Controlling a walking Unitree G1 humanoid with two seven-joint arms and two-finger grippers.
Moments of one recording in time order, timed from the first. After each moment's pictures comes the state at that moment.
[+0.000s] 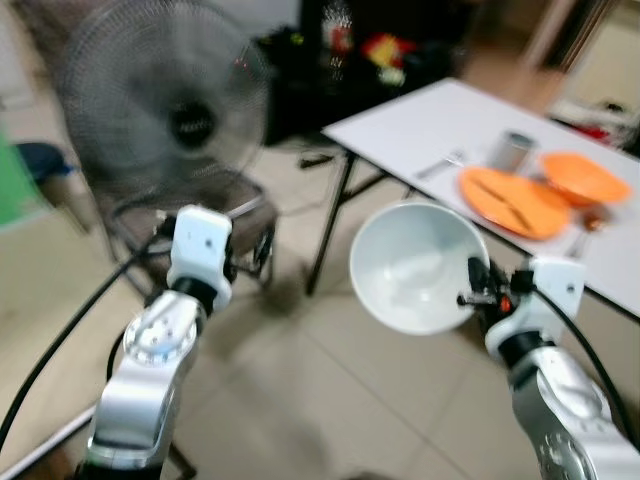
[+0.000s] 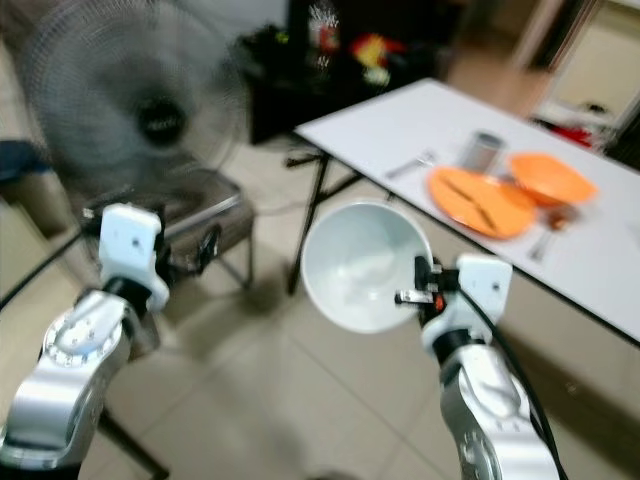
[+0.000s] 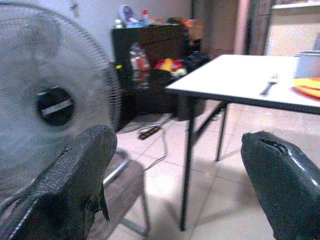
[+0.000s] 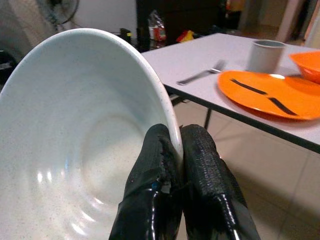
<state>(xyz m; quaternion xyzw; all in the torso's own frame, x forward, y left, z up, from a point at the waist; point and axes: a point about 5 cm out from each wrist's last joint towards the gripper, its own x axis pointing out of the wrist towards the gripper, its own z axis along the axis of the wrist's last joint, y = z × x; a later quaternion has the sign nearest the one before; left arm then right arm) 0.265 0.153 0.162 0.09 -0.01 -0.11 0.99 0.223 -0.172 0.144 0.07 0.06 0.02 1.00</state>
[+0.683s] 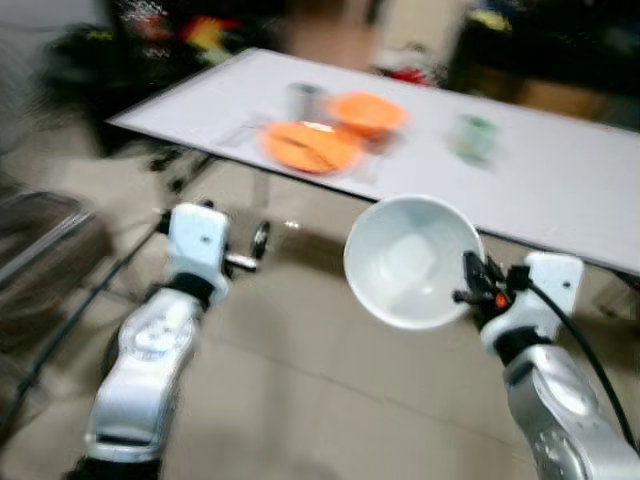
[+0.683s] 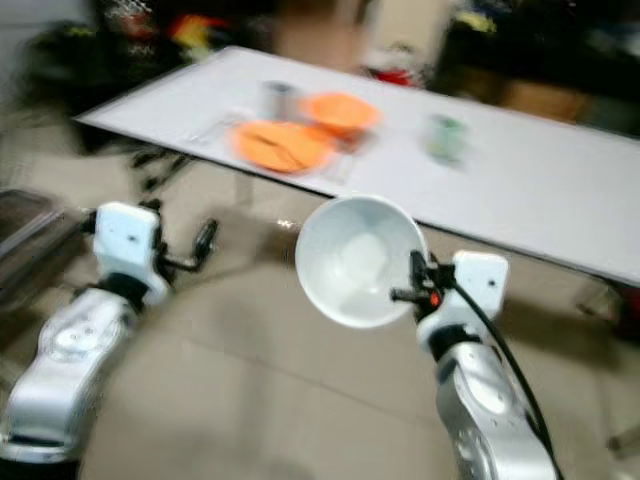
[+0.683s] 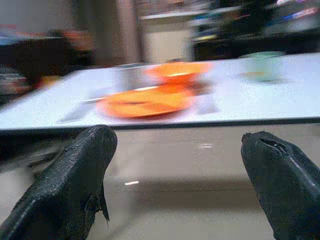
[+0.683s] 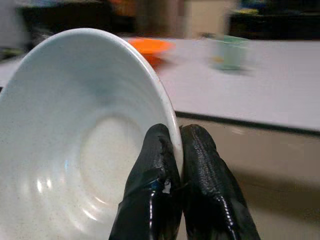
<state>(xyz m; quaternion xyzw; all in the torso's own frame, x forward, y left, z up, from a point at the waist) 0.268 0.140 0.160 0.08 -0.01 -0.14 0.99 0.220 -0.180 0.140 0.06 0.06 -0.01 1.00</state>
